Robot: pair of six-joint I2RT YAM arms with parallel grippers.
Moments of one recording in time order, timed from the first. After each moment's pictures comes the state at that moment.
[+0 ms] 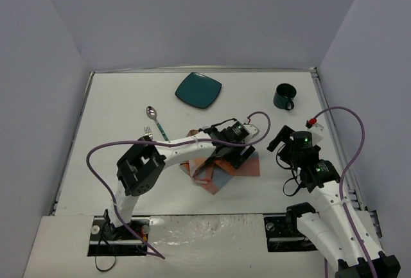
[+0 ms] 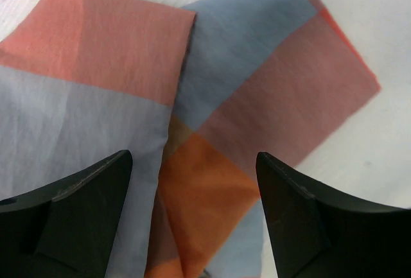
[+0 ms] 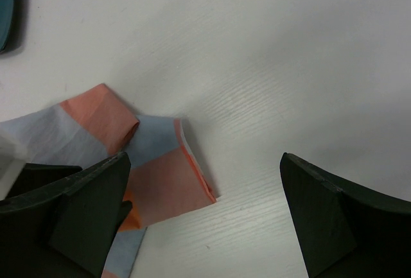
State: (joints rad) left arm -1.01 1.99 1.54 -0.52 -0.04 -0.17; right arm 0.23 0.72 0.61 -0.61 0.26 0.72
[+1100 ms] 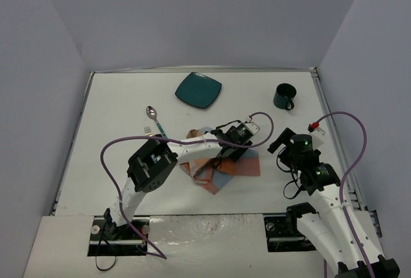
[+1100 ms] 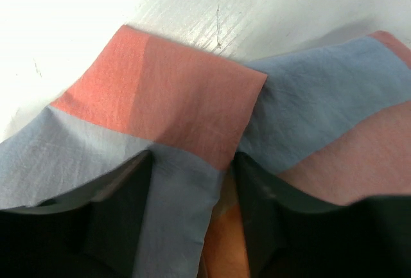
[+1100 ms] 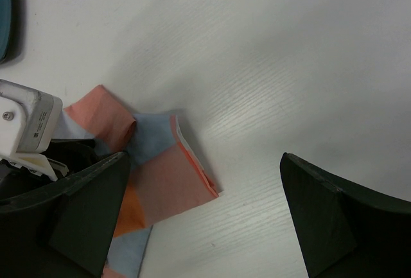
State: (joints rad) left arm -1.01 2.13 1.60 -0.44 -0.25 -0.13; right arm 0.22 0.69 0.58 -0.62 0.26 0.79
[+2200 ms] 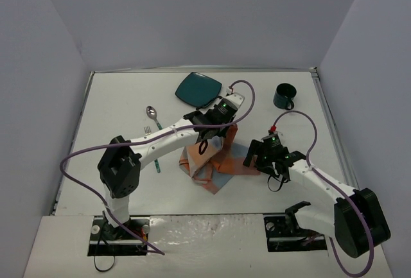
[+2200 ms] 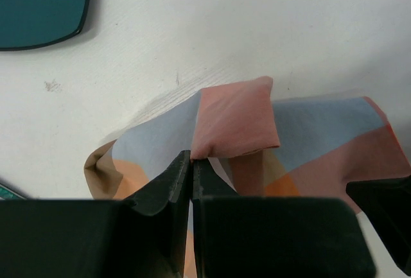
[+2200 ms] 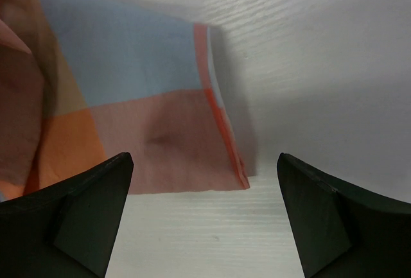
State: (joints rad) left arm -0.92 1.87 1.59 -0.51 -0.30 -0.19; right arm 0.39 1.11 0.47 -0.36 0.04 0.72
